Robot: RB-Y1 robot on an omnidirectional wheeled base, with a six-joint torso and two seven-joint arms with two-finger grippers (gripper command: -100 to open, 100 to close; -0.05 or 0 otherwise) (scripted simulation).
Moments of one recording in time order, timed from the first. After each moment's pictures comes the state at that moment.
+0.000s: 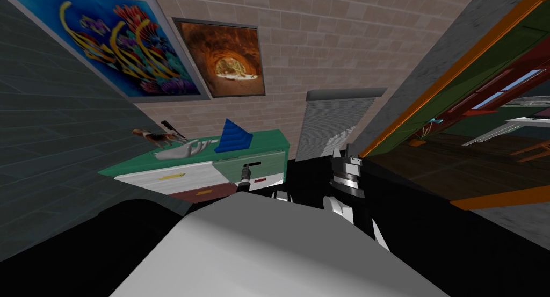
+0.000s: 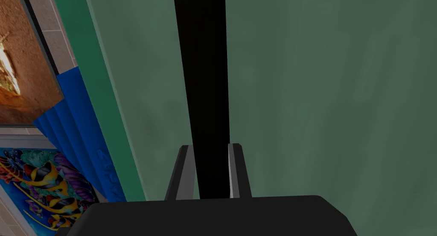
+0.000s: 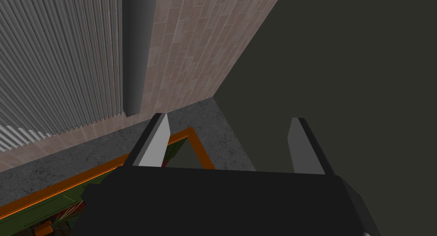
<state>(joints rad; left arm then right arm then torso) 0.37 -0.02 0.15 -1.45 0.14 -0.57 -0.08 0.49 0.02 0.01 -2.28 -0.05 -0.46 0.11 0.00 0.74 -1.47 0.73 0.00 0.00</state>
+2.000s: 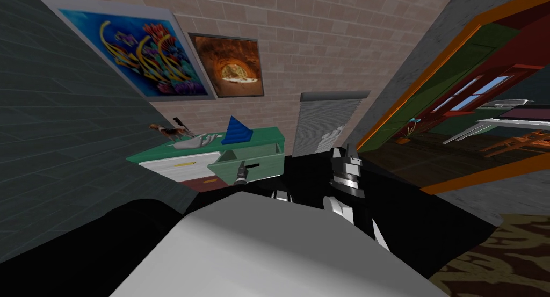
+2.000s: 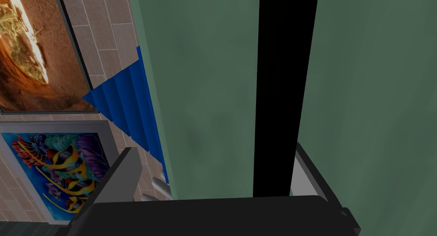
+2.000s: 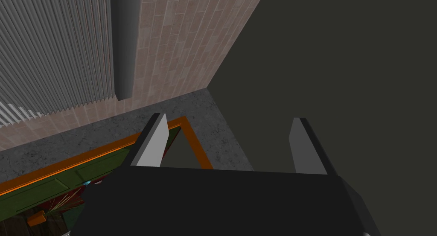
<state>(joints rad) 0.50 -0.02 0.13 -1.75 0.16 -0.36 -0.09 0.49 0.02 0.01 -2.28 -0.05 -0.46 0.11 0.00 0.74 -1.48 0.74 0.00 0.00</state>
